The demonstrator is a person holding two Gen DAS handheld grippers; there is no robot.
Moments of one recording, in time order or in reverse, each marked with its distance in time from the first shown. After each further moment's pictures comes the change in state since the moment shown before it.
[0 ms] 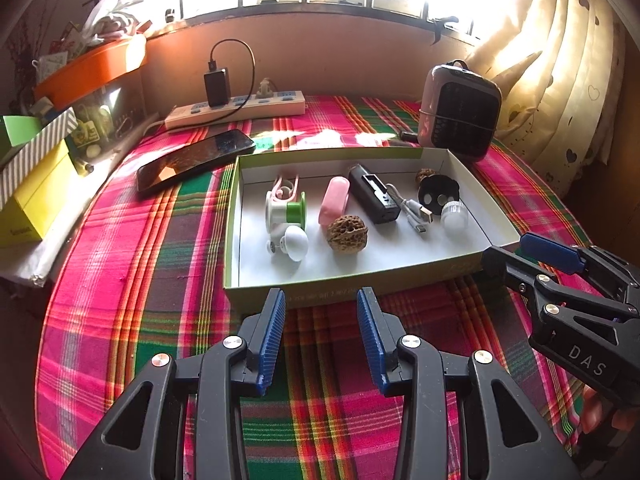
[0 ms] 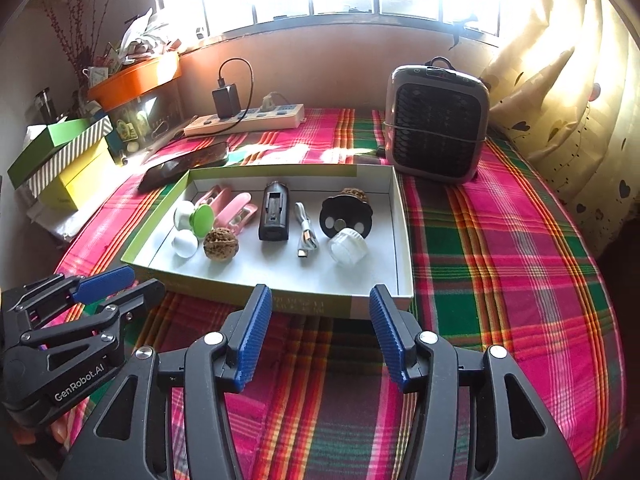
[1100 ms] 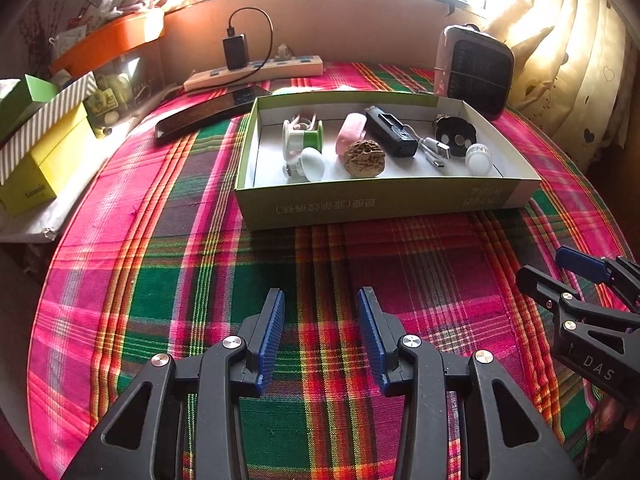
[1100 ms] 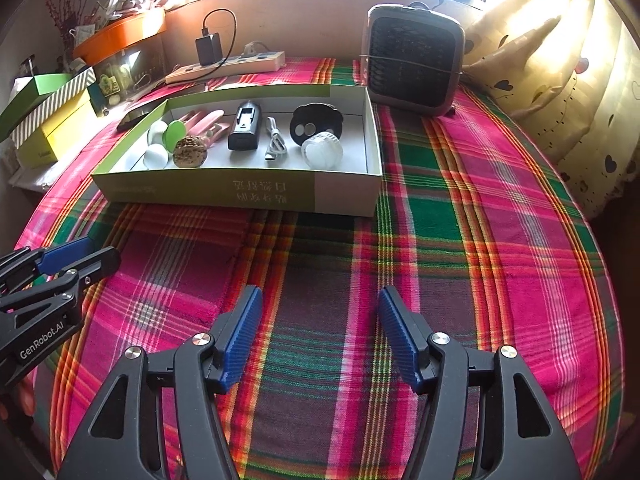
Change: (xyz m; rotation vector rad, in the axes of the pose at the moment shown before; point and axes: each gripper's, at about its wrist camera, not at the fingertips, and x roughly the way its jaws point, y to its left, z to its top) left arm 0.005 -0.002 -0.040 -0.016 0.068 0.072; right arm 0.004 -0.015 -0.050 -0.010 0.118 -0.083
